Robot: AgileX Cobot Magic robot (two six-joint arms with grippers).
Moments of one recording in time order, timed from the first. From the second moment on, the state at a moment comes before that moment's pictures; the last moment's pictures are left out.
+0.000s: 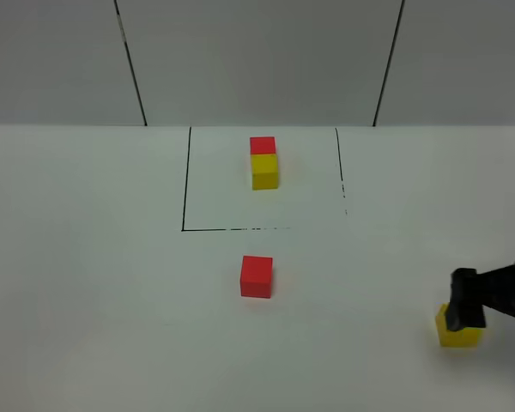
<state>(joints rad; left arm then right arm) -0.04 -0.01 -0.50 -0.12 1.07 0.01 0.19 1.37 -0.88 0.09 0.91 0.04</state>
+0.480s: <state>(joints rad) -0.04 -0.01 -0.50 -0.12 1.07 0.01 0.25 1.68 -0.97 0.05 0.79 0.06</state>
